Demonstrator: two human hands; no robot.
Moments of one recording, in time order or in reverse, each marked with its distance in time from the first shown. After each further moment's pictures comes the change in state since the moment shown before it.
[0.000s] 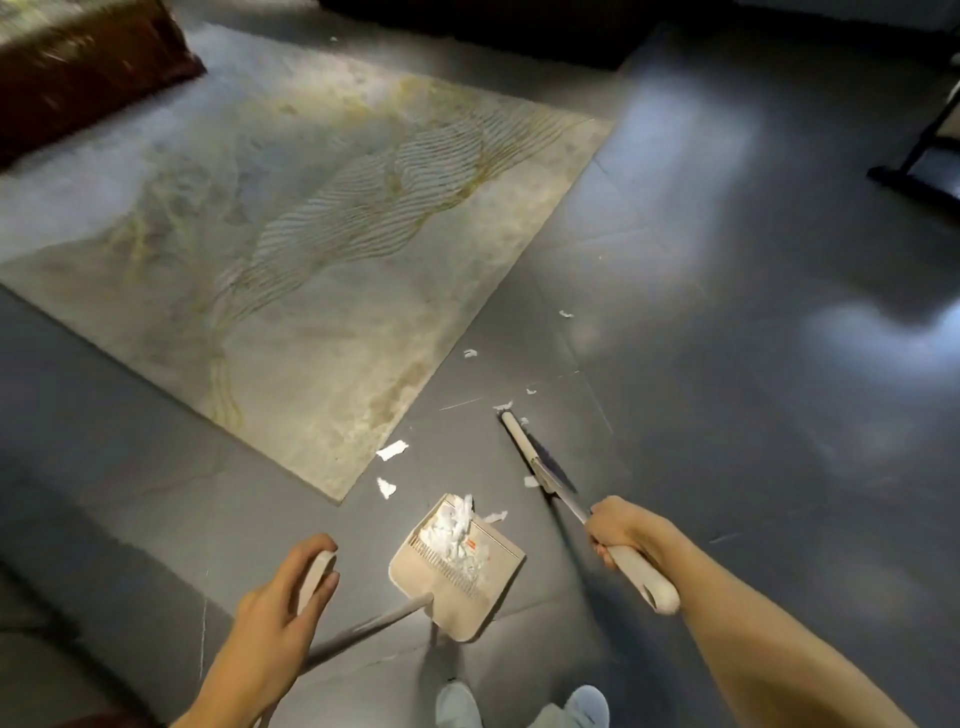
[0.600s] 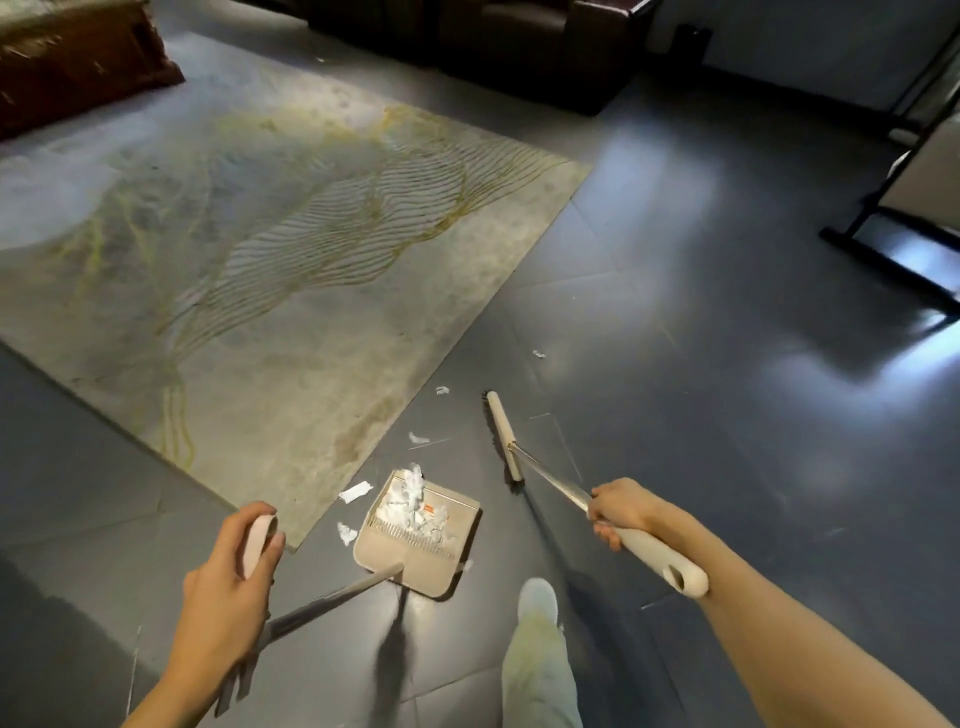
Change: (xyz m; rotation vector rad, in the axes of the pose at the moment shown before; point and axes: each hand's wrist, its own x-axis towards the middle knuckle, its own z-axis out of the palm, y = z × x) left_hand 0.084 0.033 -0.021 -0.126 0.255 -0.011; right_hand -0.026 -0.063 -0.102 0.249 0.035 -0.011
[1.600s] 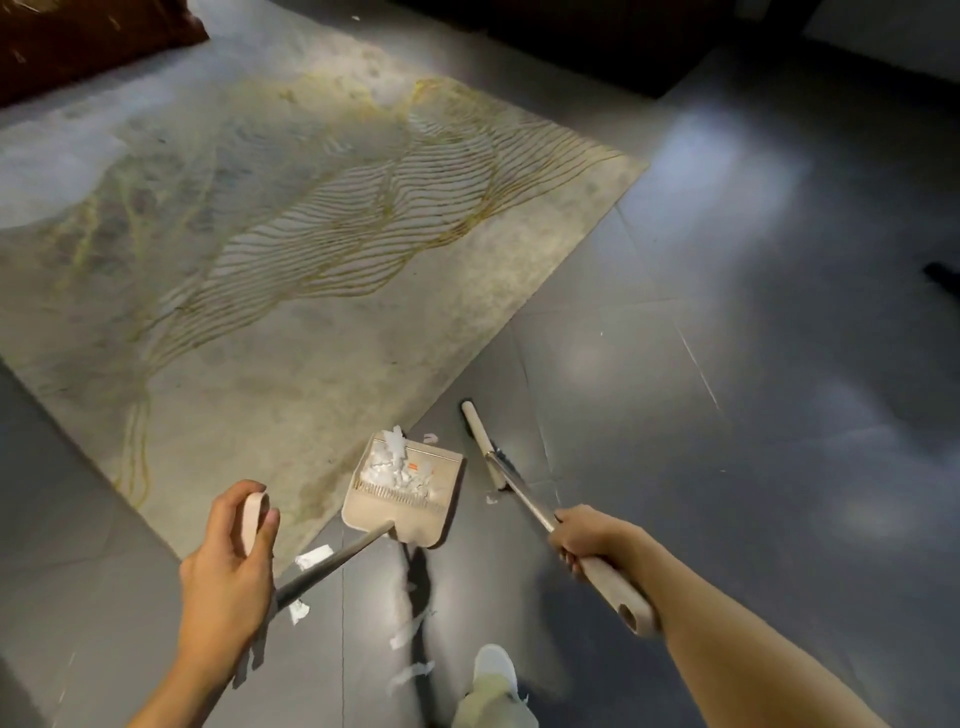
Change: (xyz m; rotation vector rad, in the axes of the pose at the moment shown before) left_hand 0.234 0.129 0.167 -0.004 0.227 -0.103; right_hand 0.219 -0.178 -0.136 -0.388 -0.210 -0.032
